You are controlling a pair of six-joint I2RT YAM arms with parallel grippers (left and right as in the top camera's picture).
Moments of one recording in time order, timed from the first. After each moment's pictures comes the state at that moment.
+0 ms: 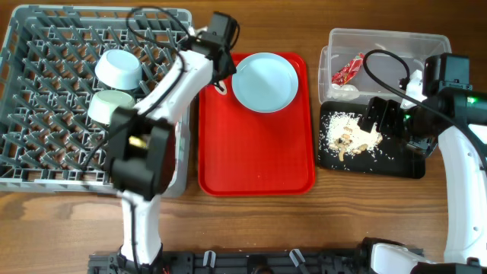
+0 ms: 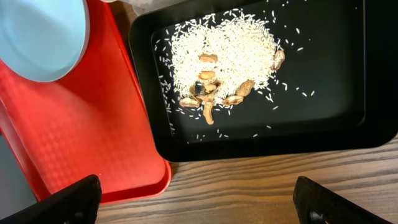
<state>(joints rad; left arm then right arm) -0.37 2.16 1.77 -0.79 -0.18 -0.69 -0.16 1.37 1.33 -1.29 -0.17 0.20</state>
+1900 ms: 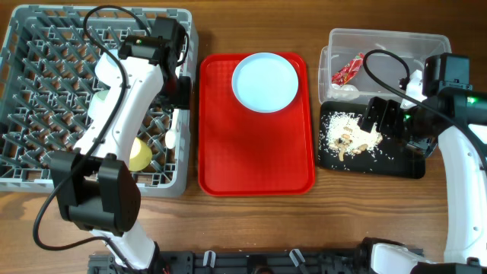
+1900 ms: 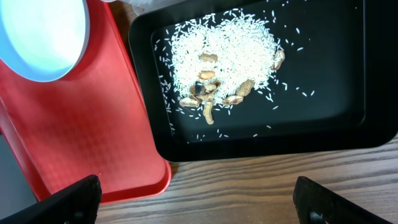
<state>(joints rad) -0.21 1.86 1.62 -1.22 -0.13 -0.16 -0.16 1.37 1.33 -1.29 -0.17 0.20</state>
